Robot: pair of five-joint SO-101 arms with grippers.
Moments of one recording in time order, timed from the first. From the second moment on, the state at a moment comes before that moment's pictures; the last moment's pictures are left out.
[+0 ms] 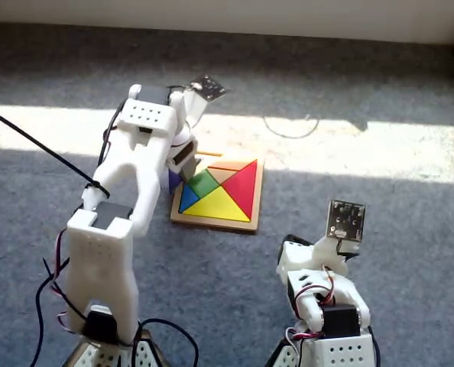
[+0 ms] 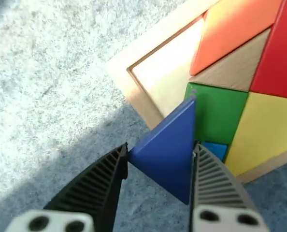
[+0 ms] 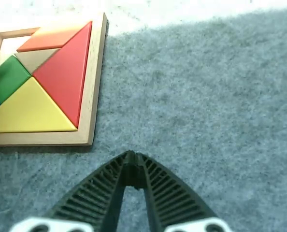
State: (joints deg) left arm 6.3 34.5 -25.0 85.4 -24.4; right arm -11.3 -104.1 95.9 60.6 -12.4
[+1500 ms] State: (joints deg) left arm 6.5 25.4 -17.1 86.4 -24.4; right arm -11.3 -104.1 95.9 60.6 -12.4
